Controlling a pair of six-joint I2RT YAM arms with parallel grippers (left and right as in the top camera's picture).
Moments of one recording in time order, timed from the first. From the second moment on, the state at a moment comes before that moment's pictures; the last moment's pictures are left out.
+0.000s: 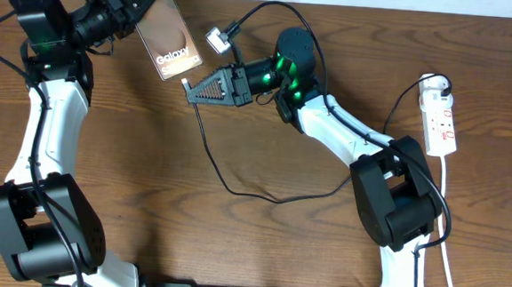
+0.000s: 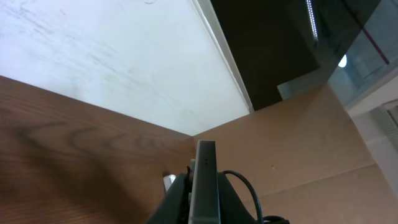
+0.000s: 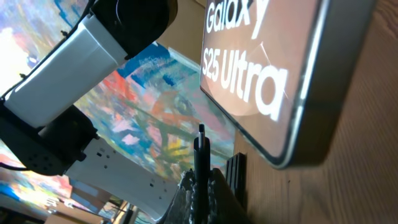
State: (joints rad) left arm 0.24 1.74 1.35 0.36 1.09 -1.09; right arm 0.56 2.15 1.53 0.79 -1.41 1.14
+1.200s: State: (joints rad) left arm 0.24 1.74 1.35 0.41 1.12 -1.13; right arm 0.55 2.16 1.53 0.80 -1.42 0.99
